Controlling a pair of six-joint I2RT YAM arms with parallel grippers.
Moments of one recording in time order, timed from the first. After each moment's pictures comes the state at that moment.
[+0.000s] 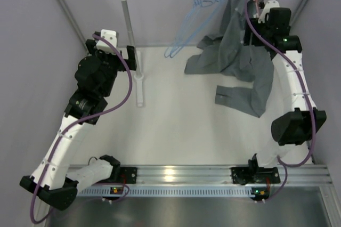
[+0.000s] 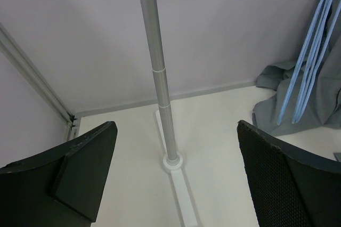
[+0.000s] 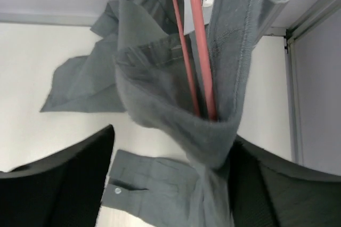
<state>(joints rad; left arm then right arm) -0.45 1.02 1.33 -0.24 -0.30 0.11 0.04 1.69 1.89 -0.68 0.00 -0.03</state>
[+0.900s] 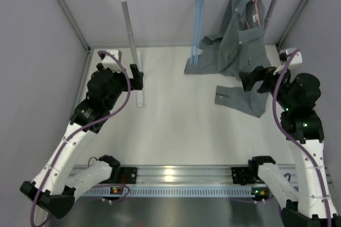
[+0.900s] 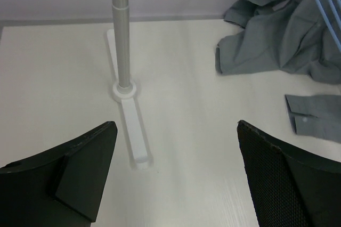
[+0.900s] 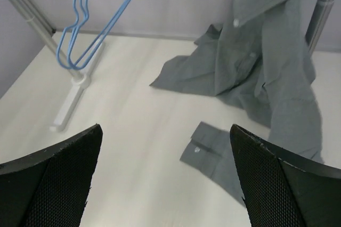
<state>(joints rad) -0.45 0.95 1.14 -0.38 -0.25 -0.20 0.05 0.78 1.16 -0.44 -0.28 0.13</state>
